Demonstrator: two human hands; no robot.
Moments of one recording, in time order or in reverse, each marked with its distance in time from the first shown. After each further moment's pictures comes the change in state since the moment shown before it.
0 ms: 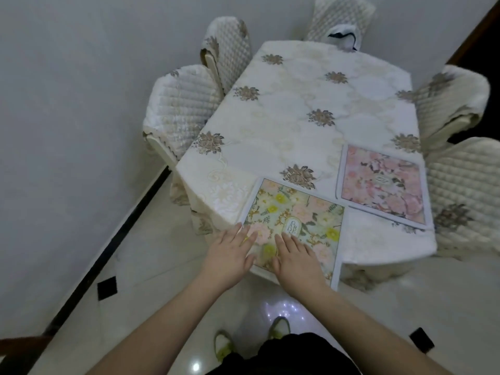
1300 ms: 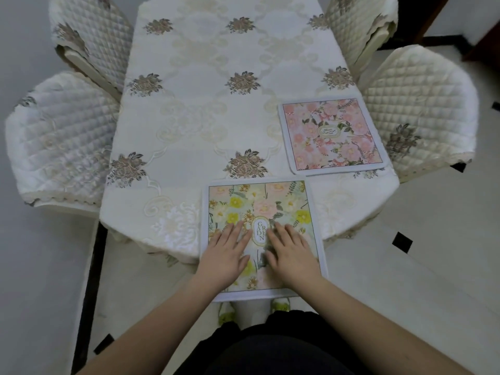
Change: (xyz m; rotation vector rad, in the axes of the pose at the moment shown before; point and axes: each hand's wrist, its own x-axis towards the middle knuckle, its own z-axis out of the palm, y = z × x) left_hand 0.116 -0.009 0.050 0.137 -0.326 0.382; right_hand 0.047 0.051 0.049 0.230 0.065 0.338
